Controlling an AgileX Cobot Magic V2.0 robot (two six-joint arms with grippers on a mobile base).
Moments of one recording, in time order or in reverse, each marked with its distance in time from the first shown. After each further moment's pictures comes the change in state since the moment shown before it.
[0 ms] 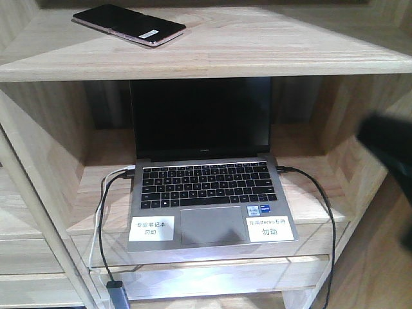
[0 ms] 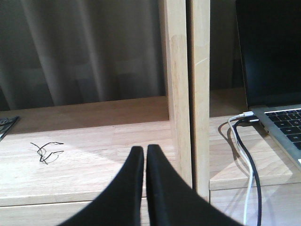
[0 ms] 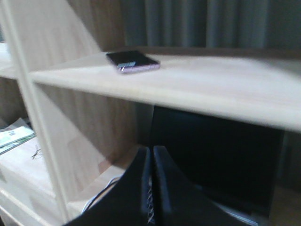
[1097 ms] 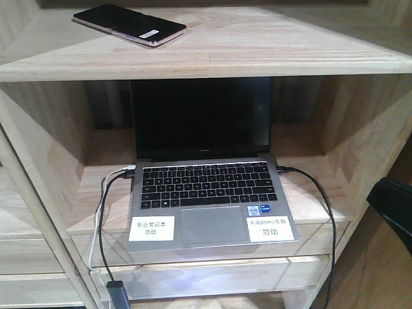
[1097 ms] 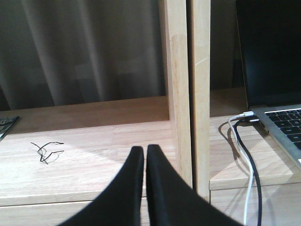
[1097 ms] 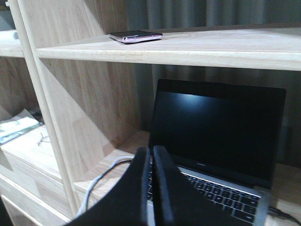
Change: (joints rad) left arm 0.000 0.000 0.000 0.000 0.000 0.000; right arm 0.000 -0.169 0.176 0.025 -0.009 0.000
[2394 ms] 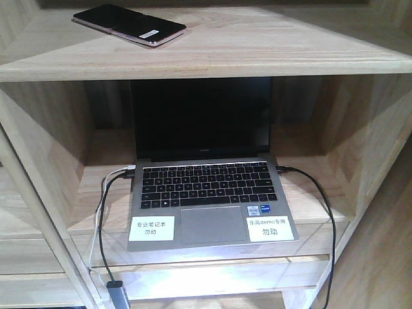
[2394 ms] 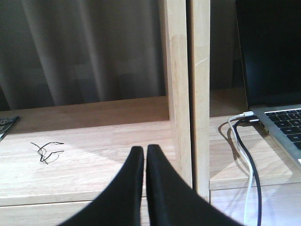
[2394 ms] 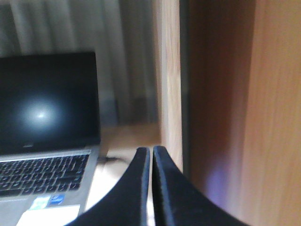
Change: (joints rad) left arm 0.000 0.000 0.000 0.000 0.000 0.000; right arm -0.374 -0.420 0.494 -0.837 -0.254 0.749
